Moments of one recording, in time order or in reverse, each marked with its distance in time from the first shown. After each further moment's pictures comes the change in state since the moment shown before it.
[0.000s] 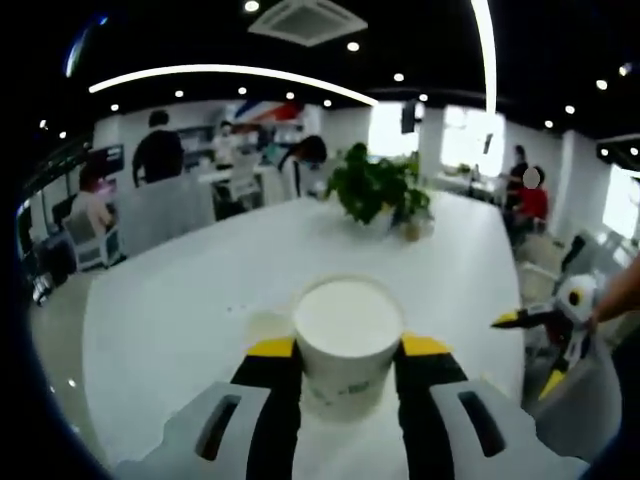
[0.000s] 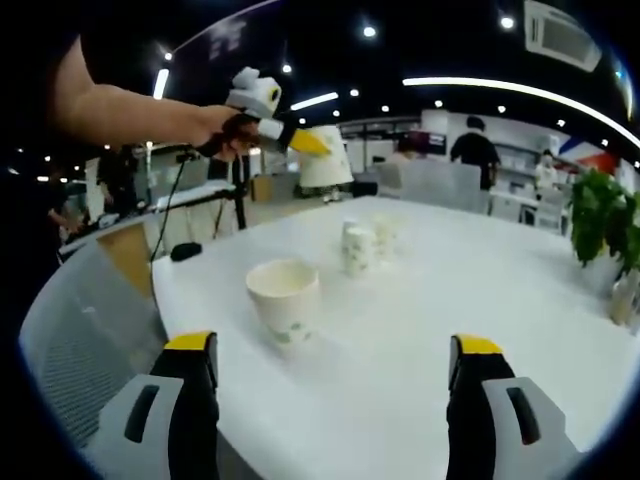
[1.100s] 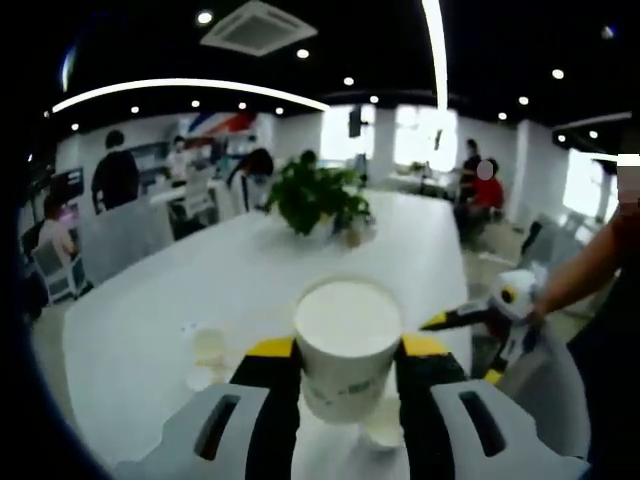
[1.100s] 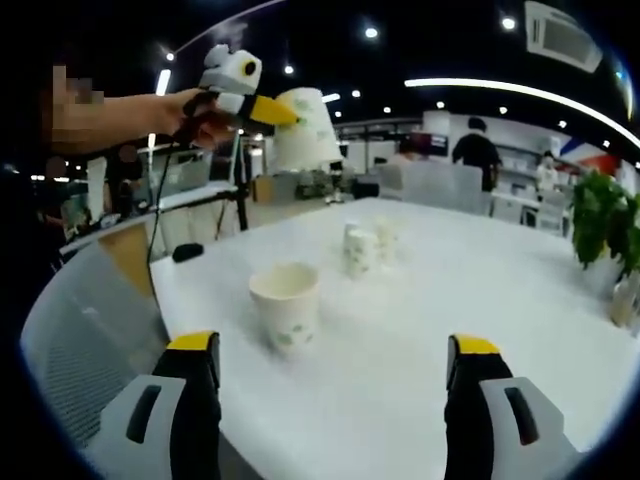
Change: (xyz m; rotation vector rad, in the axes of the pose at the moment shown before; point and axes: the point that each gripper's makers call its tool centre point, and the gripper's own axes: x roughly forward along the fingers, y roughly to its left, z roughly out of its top) left arm -0.027 -0.093 0.012 0.088 -0.014 -0.188; right arm -0.001 0.001 0.001 -0.003 -0.004 0.008
